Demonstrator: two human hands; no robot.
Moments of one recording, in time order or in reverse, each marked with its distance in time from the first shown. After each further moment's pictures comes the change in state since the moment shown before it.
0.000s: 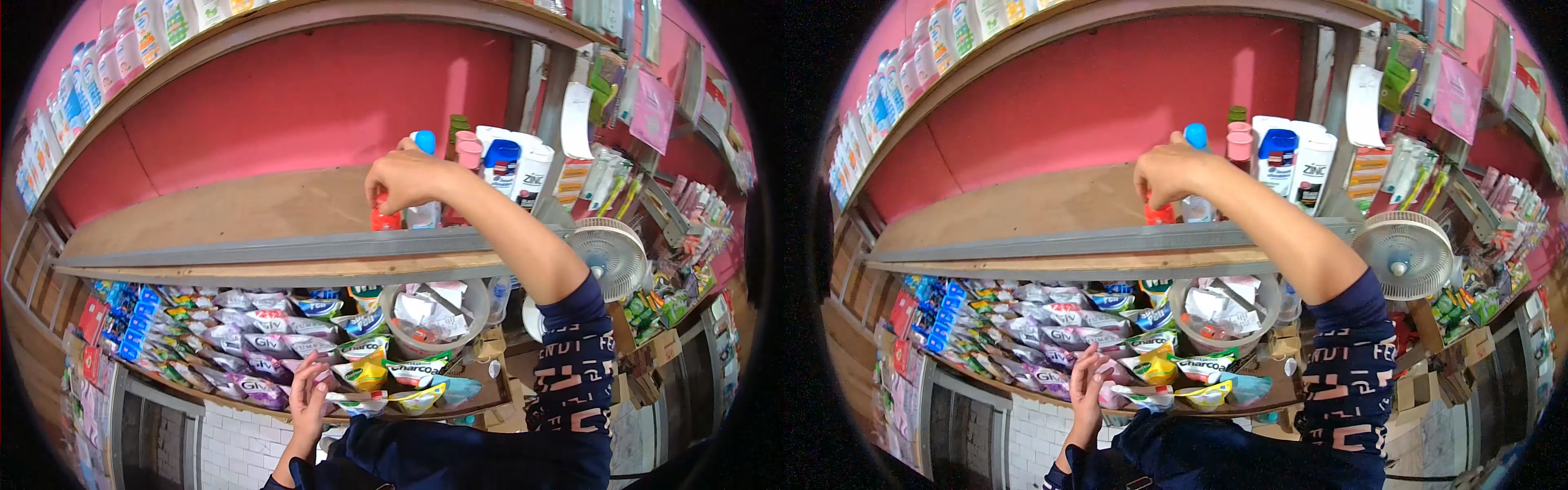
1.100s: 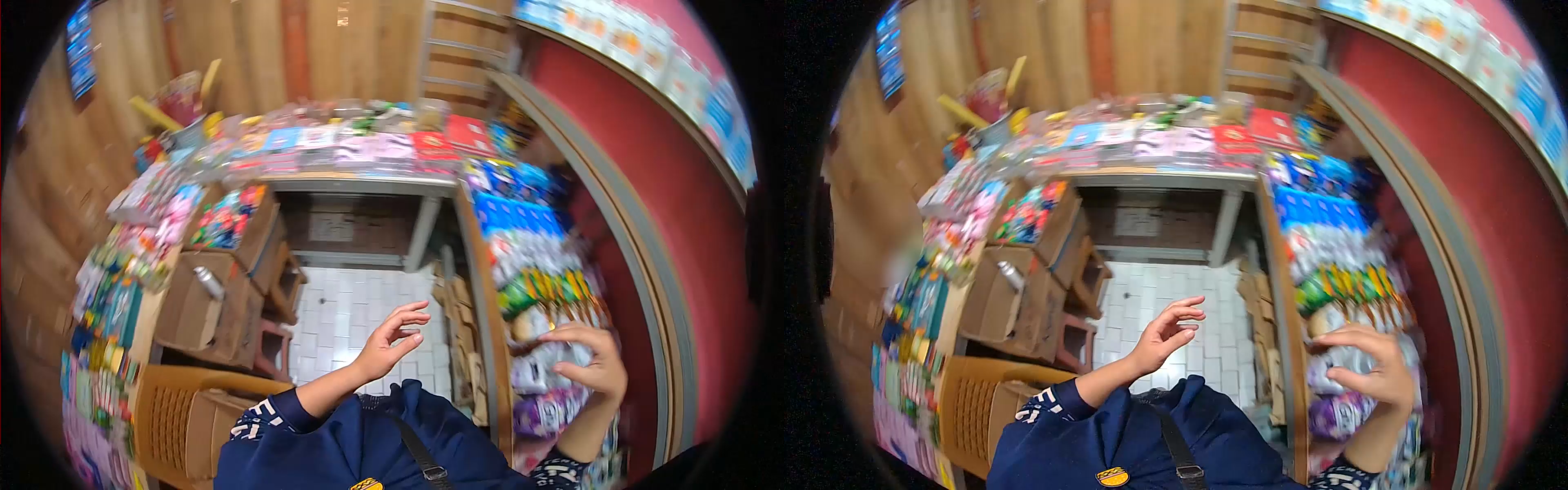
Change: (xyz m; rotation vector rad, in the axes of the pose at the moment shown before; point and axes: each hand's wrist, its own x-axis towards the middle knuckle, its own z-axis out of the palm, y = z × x) left_hand -0.295 0.147 -0.388 0.266 0.834 0.221; right_hand 0.193 -0.548 0.086 0.929 -0.260 -1.032
